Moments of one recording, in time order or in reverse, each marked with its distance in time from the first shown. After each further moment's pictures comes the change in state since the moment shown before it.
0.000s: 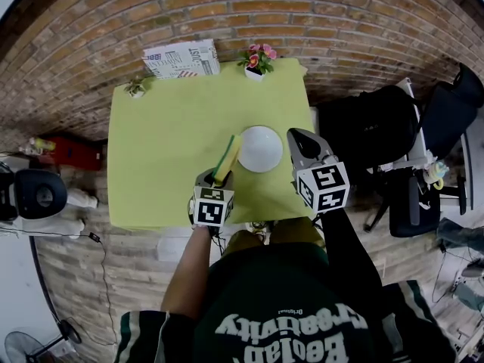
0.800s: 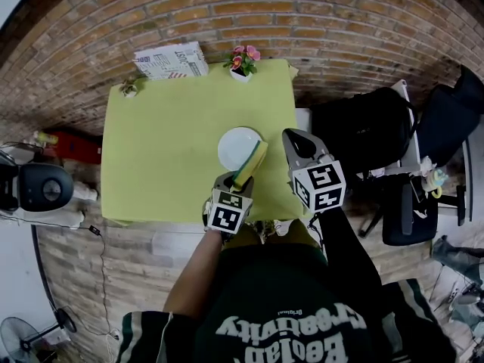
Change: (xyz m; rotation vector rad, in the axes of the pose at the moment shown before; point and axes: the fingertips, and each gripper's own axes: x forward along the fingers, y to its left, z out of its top) left arm 0.028 -0.126 0.032 0.060 -0.010 -0.101; right arm -0.025 -0.051 -0.005 0.001 0.001 0.081
